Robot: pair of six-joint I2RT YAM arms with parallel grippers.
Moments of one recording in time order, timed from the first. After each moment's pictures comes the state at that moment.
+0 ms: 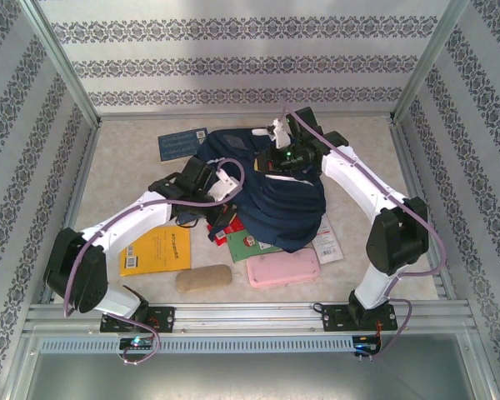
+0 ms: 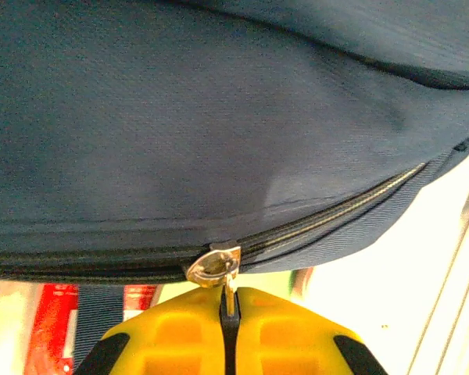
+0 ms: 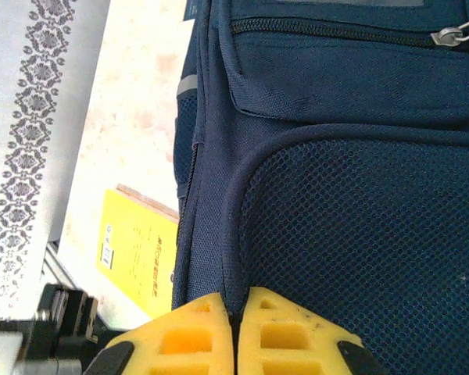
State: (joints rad) left arm -0.55 1.46 1.06 -0.61 0.47 0.10; right arm 0.42 1.73 1.54 -0.70 -0.57 0.44
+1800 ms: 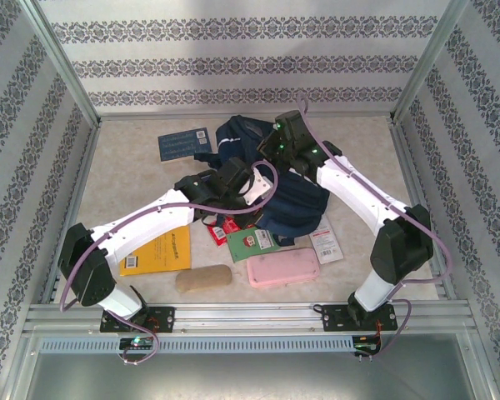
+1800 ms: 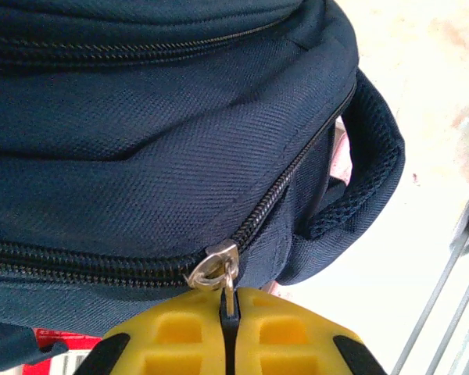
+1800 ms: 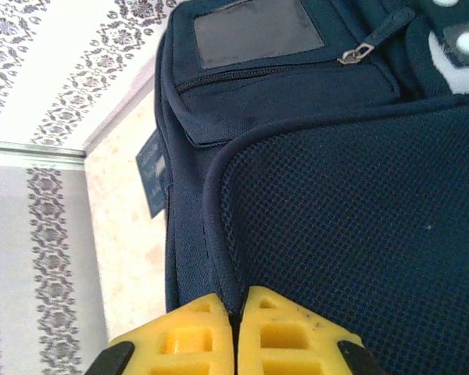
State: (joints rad) left arm -0.80 1.54 1.34 -0.76 0.20 0.00; right arm 0.51 1.66 1.50 -0.53 -0.05 1.05
